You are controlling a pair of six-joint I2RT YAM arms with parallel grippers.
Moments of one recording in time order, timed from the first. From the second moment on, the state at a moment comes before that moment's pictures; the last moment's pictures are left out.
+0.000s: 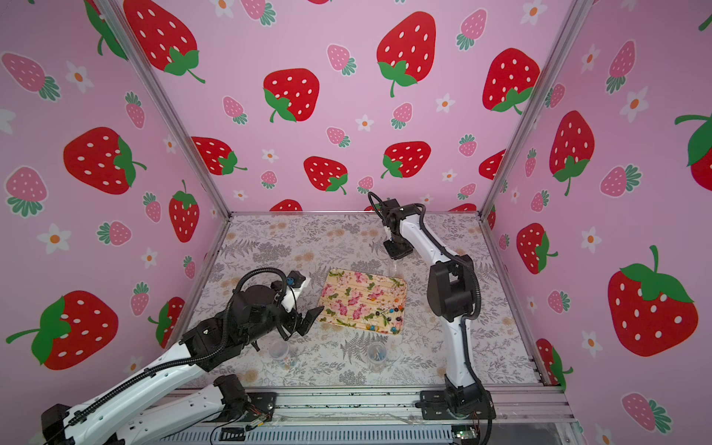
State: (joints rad) left arm -0.83 0.82 0.78 -0.47 -0.14 0.00; right arm 0.48 2.18 2.05 -1.25 0.21 -0.10
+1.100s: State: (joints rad) left arm -0.83 0.85 0.80 -0.48 -0.19 -0.10; right arm 0.51 1.58 1.79 -1.13 0.11 -0.03
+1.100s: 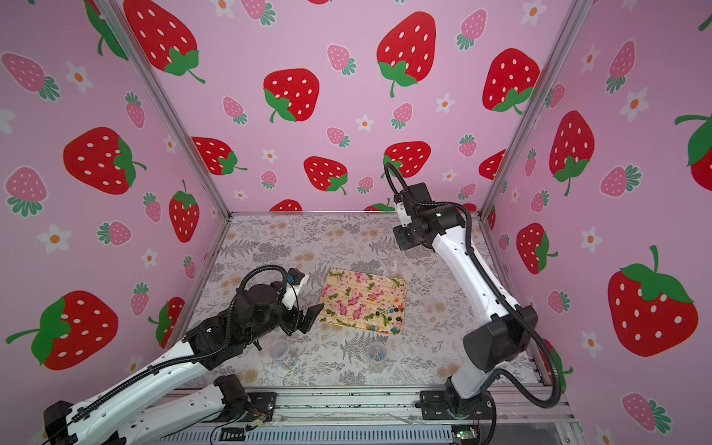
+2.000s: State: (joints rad) left arm -0.82 0.86 0.84 -0.45 -0.10 -0.33; right arm 1.02 0.96 0.94 -0.91 0.21 0.36
